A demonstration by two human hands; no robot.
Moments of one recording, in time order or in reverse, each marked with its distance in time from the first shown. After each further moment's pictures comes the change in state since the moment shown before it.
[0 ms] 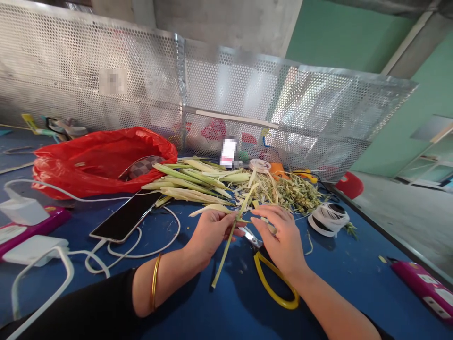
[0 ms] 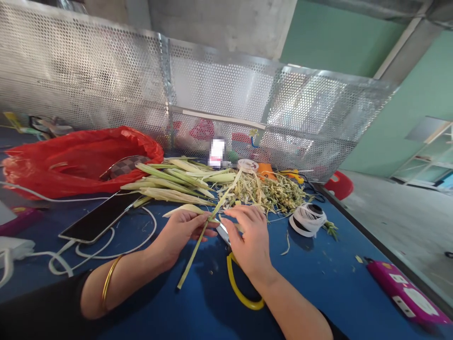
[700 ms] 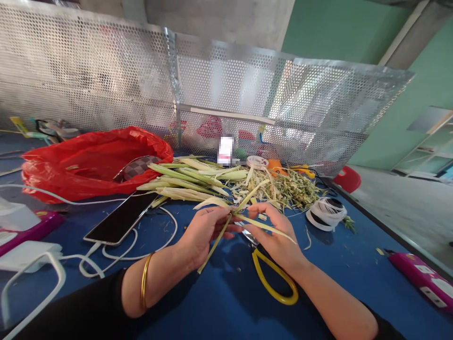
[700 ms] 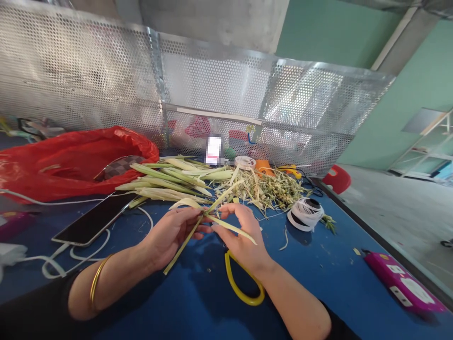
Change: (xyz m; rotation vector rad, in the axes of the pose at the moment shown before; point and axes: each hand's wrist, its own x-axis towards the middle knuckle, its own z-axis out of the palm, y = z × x) left_hand -0.004 0.009 -0.002 -0.176 -0.006 -0.127; right_hand 0.001 -0.003 -0.003 0.329 -0.143 0.144
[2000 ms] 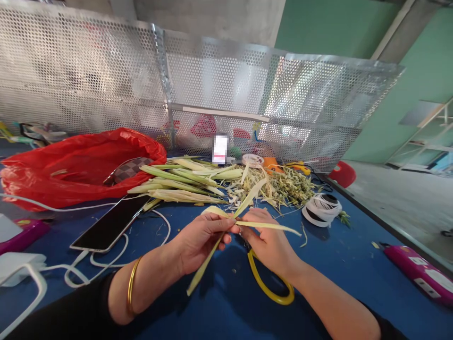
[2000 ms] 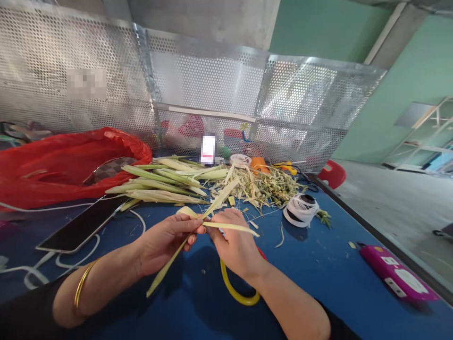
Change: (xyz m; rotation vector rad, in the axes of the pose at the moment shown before) left_hand 0.001 0.000 -0.003 -0.052 -0.216 -0.156; right_hand 0.003 -0.009 0.001 -0.132 -0.180 -0.155
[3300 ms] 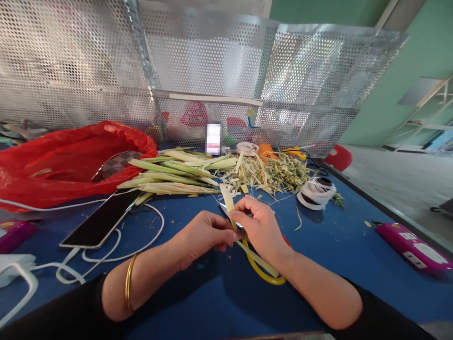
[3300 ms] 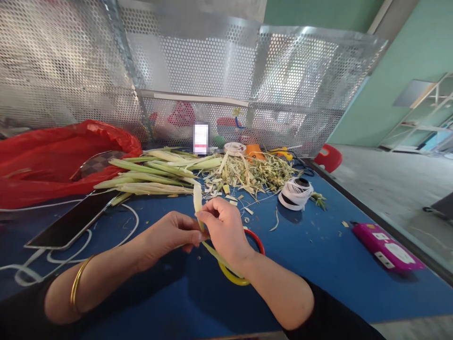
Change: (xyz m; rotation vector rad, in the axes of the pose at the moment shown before) left_hand 0.001 -0.011 0.008 0.628 -0.010 0.058; right_hand 0.002 -0.011 0.011 0.399 0.176 0.475
